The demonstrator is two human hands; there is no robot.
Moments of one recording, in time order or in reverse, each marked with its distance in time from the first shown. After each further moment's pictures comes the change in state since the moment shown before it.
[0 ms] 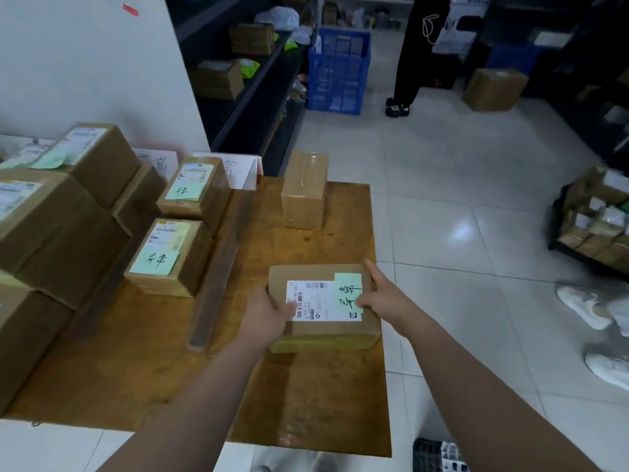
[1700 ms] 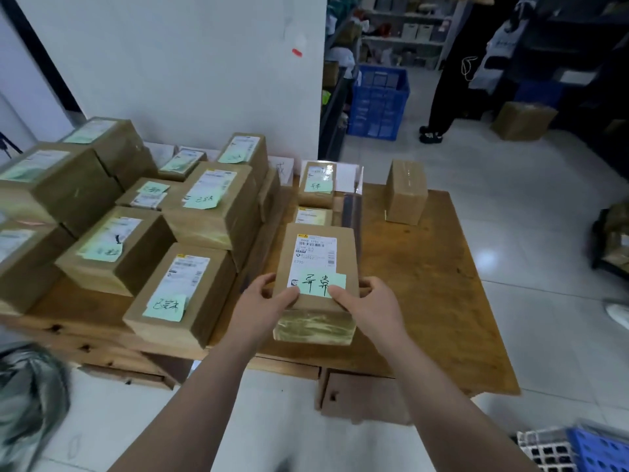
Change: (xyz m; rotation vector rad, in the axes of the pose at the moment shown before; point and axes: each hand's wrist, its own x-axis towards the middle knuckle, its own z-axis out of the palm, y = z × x) left_hand -0.117 -0.134 -0.280 -0.285 0.057 0.070; right_hand -0.145 -0.101 0.326 -0.074 0.363 -0.144
